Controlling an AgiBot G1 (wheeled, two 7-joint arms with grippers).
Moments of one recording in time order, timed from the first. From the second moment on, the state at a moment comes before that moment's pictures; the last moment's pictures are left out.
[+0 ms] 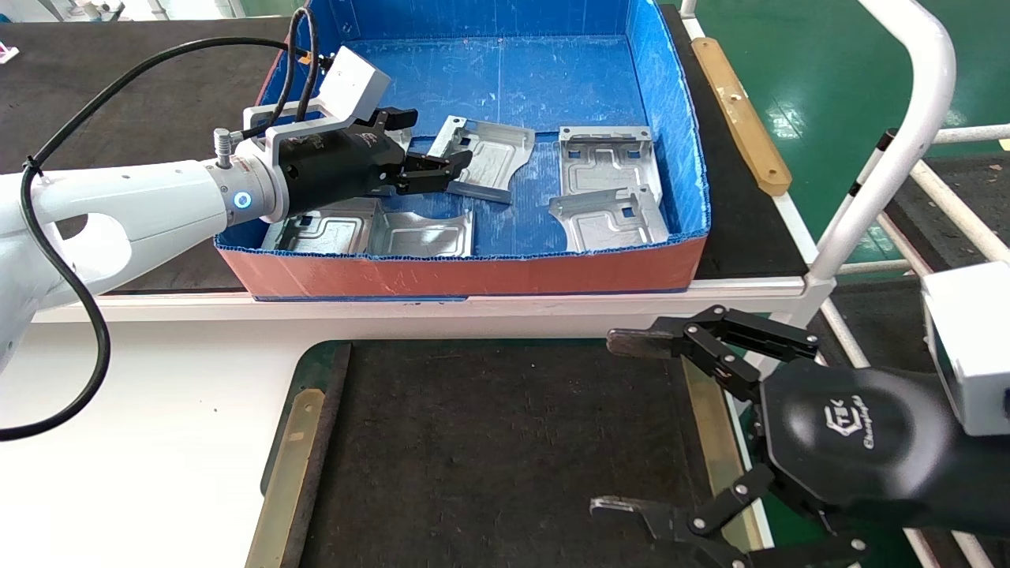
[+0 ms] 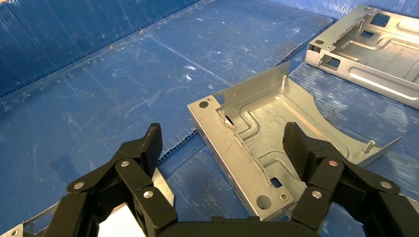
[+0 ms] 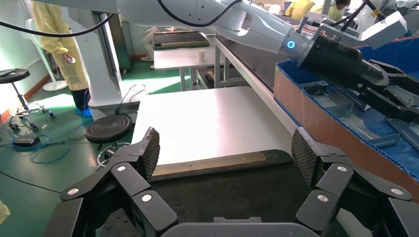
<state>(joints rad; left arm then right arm) -1.81 1.29 0.47 -0.06 1.24 0.87 0.25 1.09 -0.59 -0.34 1.27 -0.68 -1.47 0.15</state>
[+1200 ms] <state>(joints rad) -1.81 1.29 0.46 -0.08 1.23 0.87 0.24 1.09 -0.59 -0.34 1.27 -0.68 -1.47 0.15</state>
